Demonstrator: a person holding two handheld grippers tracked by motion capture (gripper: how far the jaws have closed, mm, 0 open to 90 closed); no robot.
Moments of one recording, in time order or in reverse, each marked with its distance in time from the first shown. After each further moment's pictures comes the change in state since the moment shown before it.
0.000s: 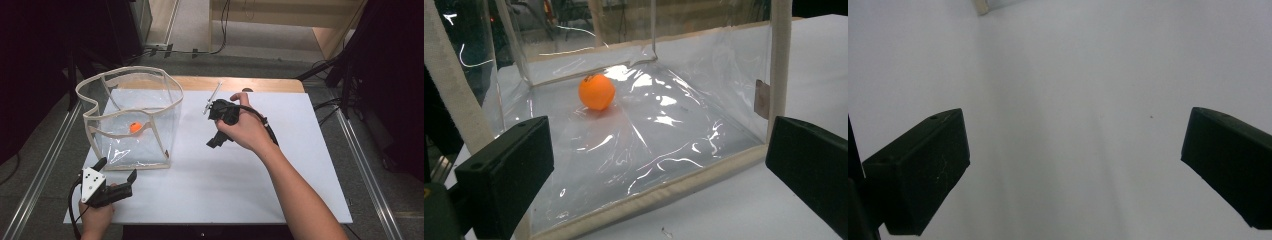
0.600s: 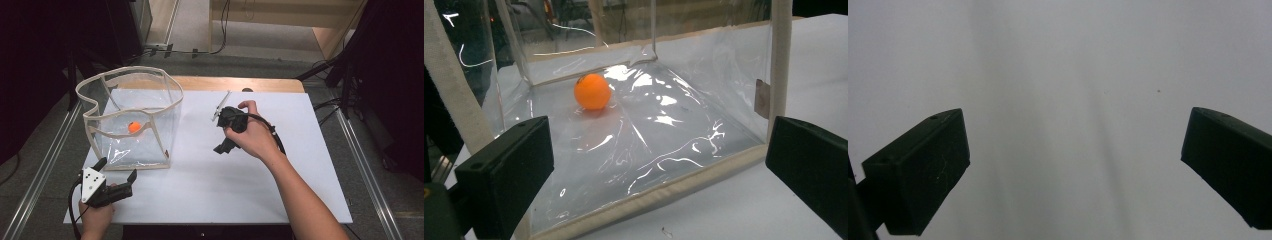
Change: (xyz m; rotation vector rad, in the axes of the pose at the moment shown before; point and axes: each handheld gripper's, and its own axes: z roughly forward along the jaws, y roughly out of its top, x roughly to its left) left arm 0.000 0.000 0.000 0.001 0.000 0.002; right arm 0.004 -0.029 0.006 -0.015 -0.012 0.017
